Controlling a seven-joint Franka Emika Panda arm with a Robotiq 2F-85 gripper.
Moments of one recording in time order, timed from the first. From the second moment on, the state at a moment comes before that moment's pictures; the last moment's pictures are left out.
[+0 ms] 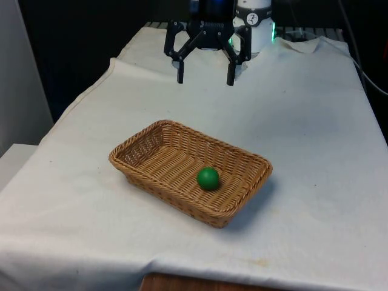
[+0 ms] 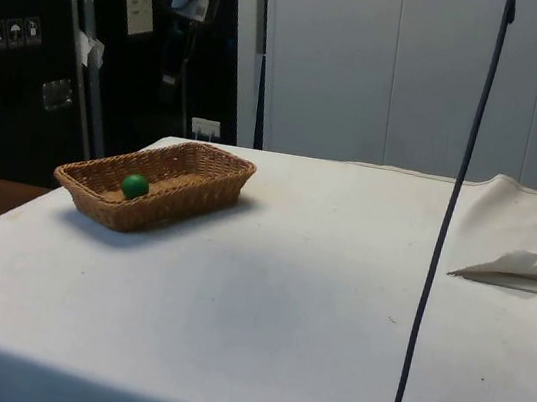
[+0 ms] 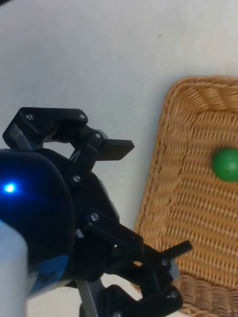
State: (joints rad) arm 0.47 0.40 -0.60 -1.91 0.31 2.57 -0.68
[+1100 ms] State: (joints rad) arm 0.49 0.20 -0.60 -2.10 0.01 2.55 -0.54
